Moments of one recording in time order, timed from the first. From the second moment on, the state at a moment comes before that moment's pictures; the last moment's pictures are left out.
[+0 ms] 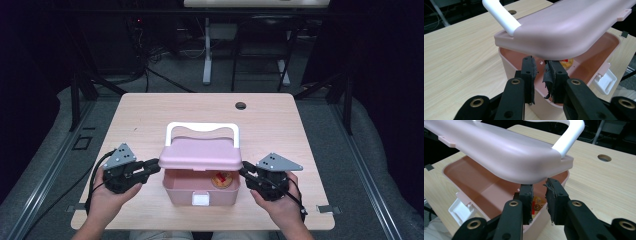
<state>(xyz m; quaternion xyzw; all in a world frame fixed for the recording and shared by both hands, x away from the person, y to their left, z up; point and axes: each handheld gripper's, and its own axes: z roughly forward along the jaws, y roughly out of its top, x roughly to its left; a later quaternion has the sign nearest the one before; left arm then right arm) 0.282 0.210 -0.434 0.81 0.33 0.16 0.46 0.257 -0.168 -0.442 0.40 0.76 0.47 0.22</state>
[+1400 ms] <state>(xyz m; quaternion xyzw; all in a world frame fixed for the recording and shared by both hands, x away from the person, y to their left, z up) 0.278 0.214 -0.466 0.81 0.34 0.16 0.45 0.247 -0.177 -0.470 0.40 0.77 0.45 0.21</state>
